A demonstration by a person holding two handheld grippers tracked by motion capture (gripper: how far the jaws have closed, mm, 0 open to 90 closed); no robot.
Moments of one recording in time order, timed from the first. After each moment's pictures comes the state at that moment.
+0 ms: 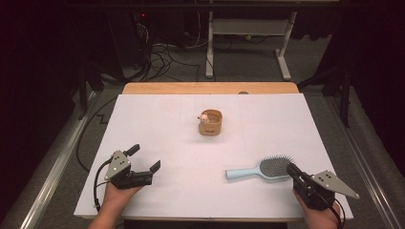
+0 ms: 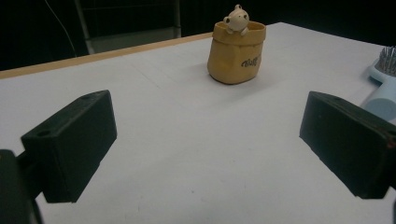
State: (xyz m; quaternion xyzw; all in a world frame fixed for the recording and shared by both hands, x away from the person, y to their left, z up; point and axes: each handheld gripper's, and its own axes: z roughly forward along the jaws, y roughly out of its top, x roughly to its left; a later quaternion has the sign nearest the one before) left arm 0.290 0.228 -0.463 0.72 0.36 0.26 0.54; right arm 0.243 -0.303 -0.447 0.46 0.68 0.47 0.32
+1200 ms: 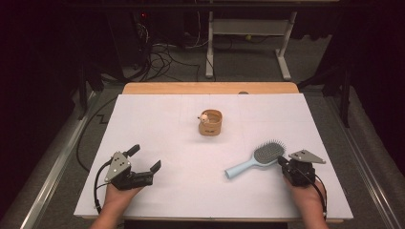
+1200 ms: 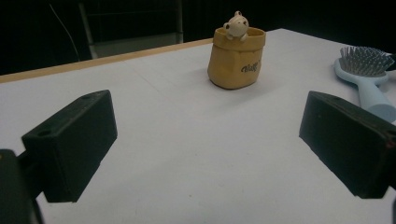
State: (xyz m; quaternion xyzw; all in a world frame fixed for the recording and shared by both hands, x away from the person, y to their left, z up) left arm 0.288 0.227 -0.464 0.71 0.36 0.26 0.55; right arm 0.312 -0.285 -0.464 0.51 0.74 0.34 0.28
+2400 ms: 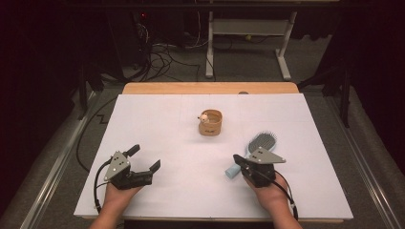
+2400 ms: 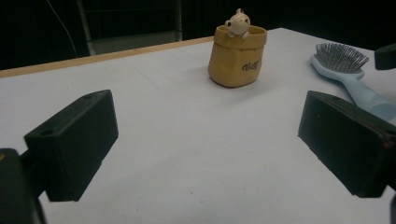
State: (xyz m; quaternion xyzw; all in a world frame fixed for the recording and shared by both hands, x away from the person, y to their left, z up) left arm 0.289 0.229 -0.465 0.71 0.36 0.26 0.55; right arm 0.304 -0.174 -0.441 0.37 0.79 0.44 0.23
